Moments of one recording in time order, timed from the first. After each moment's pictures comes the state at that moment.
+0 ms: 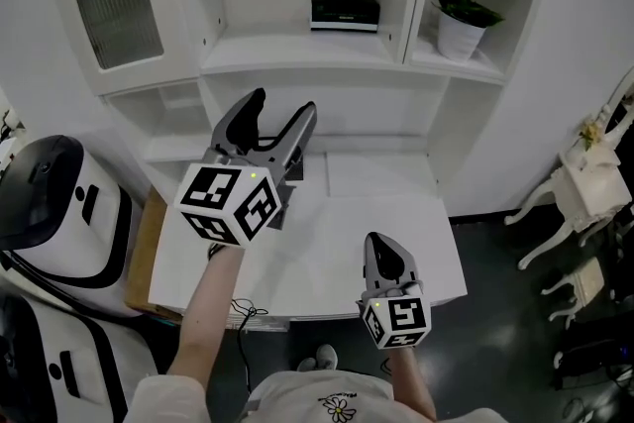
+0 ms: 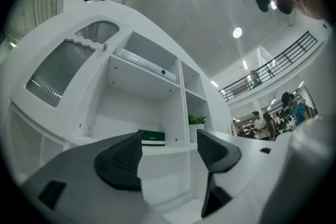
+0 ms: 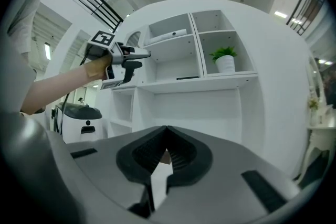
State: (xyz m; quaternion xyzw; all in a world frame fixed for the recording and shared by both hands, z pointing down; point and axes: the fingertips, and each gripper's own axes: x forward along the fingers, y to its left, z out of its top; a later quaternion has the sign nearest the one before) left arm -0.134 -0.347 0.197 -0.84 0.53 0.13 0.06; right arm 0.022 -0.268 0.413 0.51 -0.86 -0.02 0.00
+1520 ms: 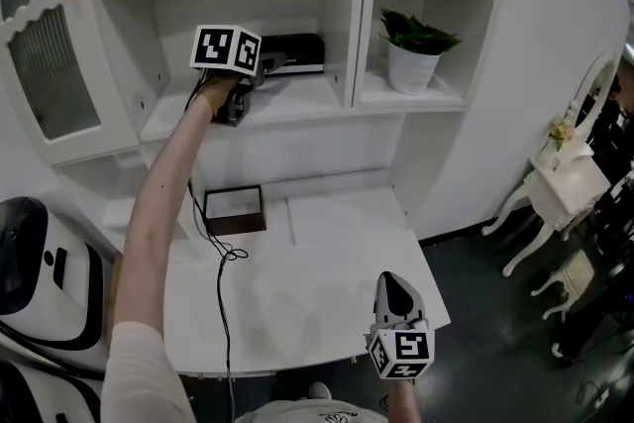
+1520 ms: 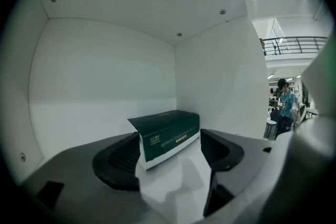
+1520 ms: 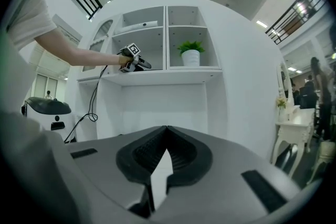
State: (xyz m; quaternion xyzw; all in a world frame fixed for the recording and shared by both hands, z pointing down) left arm -0.105 -0.659 0.170 -0.86 0.49 -0.12 -0.06; right arm 0.121 -0.312 0.434 0.63 -0.78 0.02 0.02
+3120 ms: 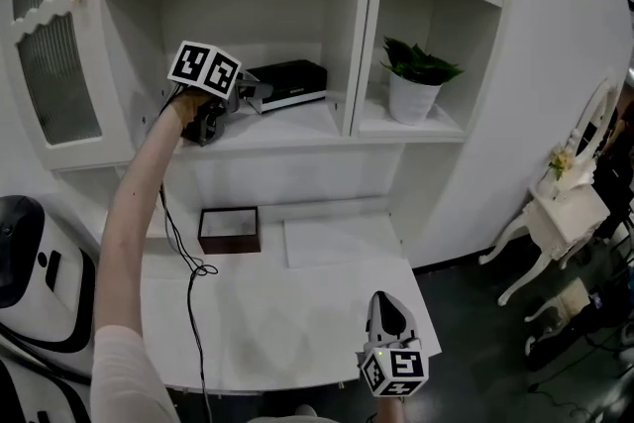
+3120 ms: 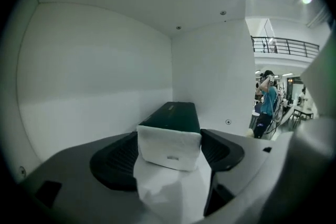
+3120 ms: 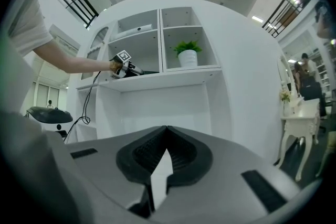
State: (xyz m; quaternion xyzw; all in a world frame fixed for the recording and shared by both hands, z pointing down) left arm -0.125 -0.648 0.183 -0.89 0.42 -0.17 -0.08; right arm 0.128 -0.328 0.430 0.61 -0.79 0.04 -0.01
